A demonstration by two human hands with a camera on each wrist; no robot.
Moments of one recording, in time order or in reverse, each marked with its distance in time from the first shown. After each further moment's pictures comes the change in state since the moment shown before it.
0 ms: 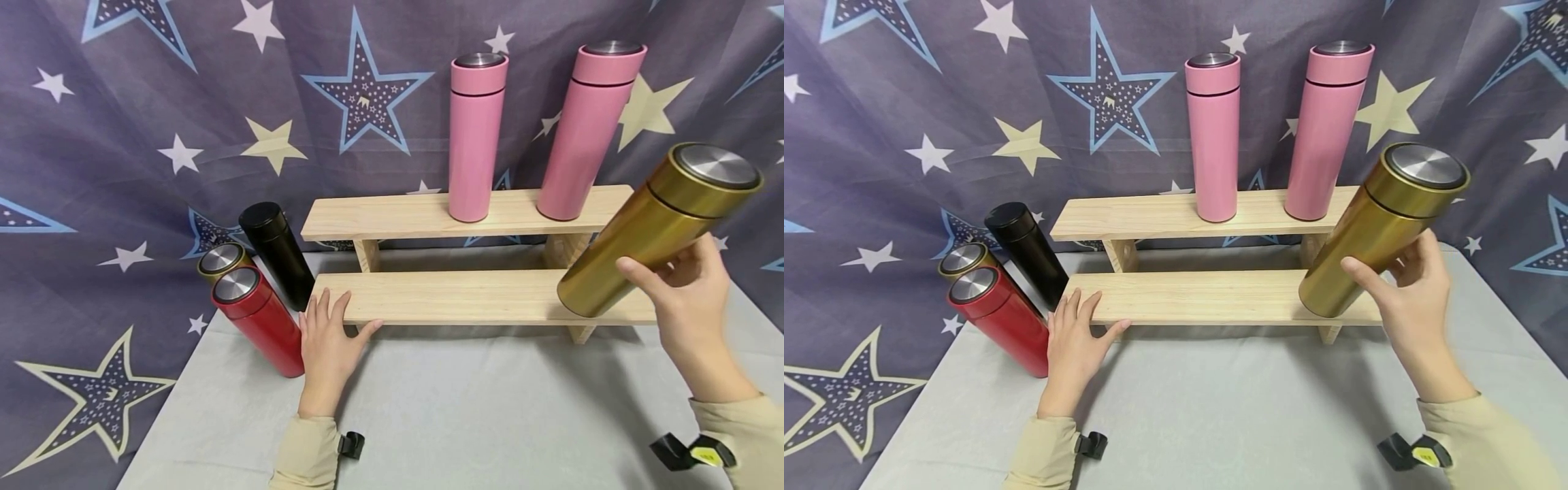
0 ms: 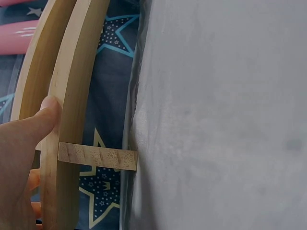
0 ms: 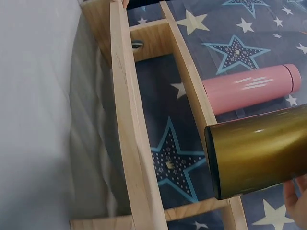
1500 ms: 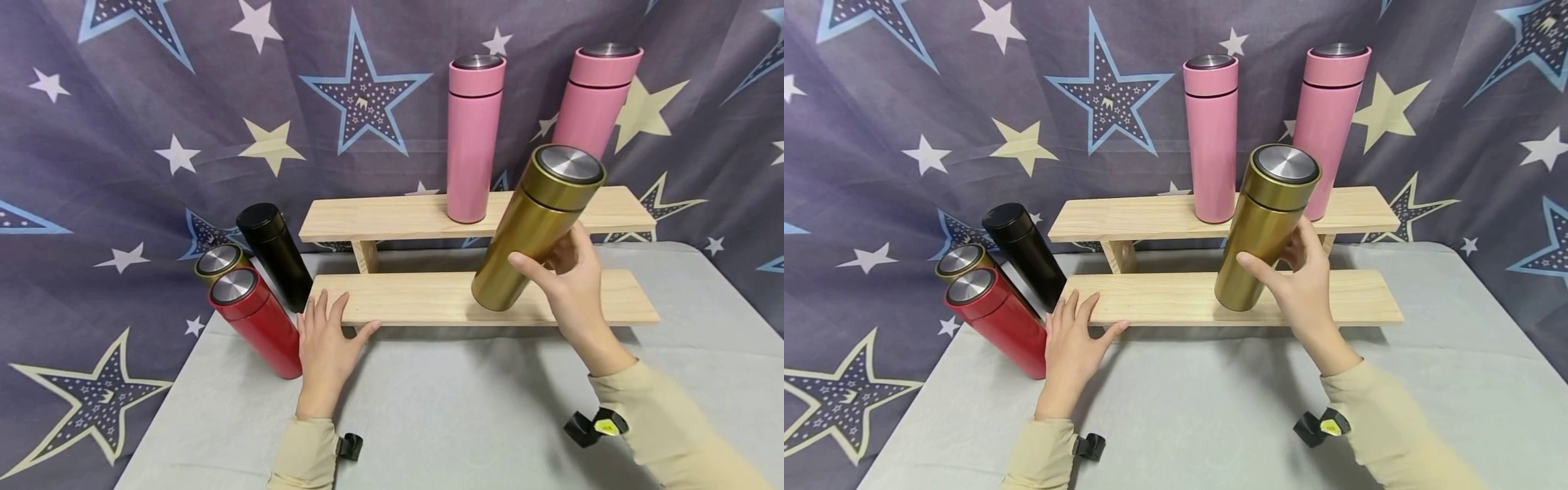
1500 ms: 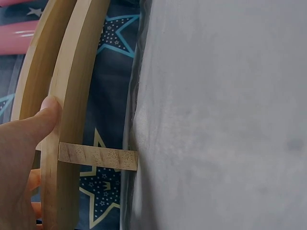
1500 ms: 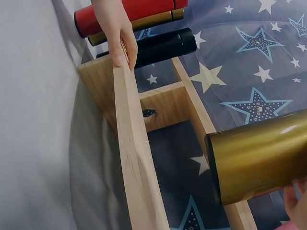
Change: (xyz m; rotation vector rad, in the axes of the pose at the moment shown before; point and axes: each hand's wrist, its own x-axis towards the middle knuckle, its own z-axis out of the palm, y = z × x) left_hand 0.001 -0.002 0.002 -0.007 -0.002 0.005; right_hand -0.009 0.029 0.089 -0.105 -0.118 0.070
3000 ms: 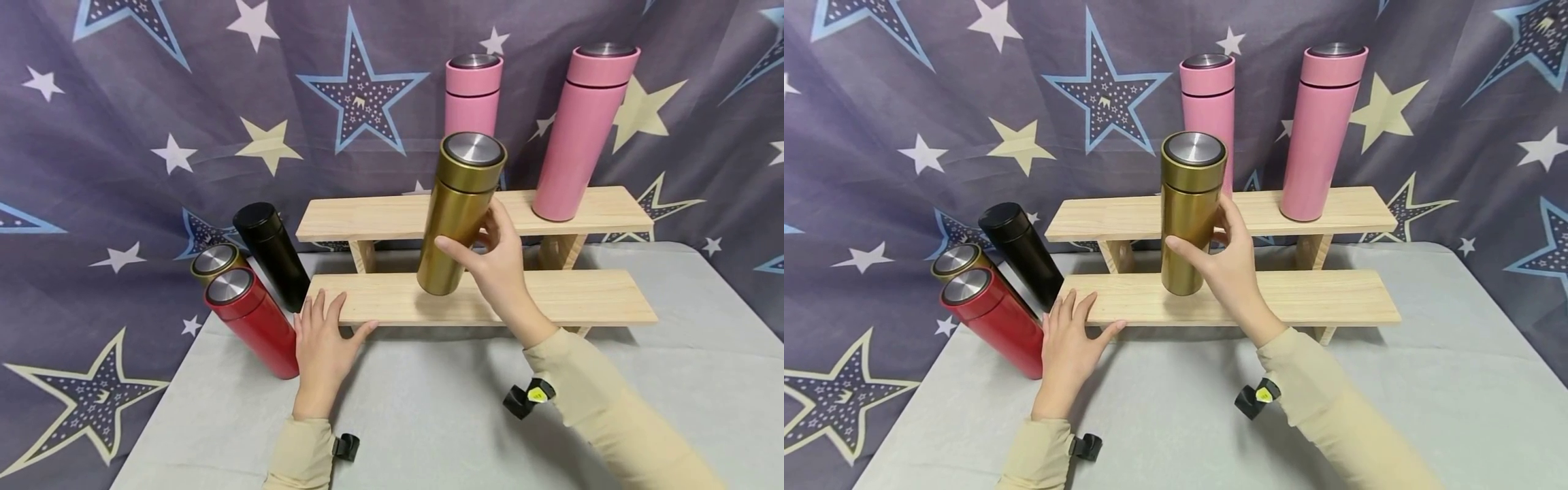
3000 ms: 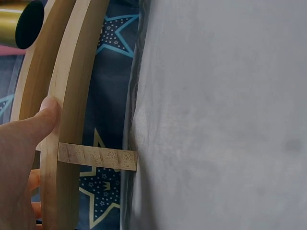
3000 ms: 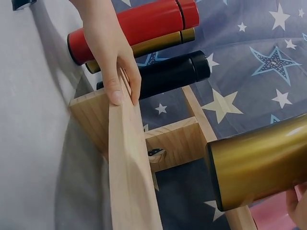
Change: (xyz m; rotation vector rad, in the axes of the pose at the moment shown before) left_hand 0.000 0.001 -0.002 0.019 -0.052 -0.027; right_hand 0.021 0.017 0.069 -0.094 -0.084 0.005
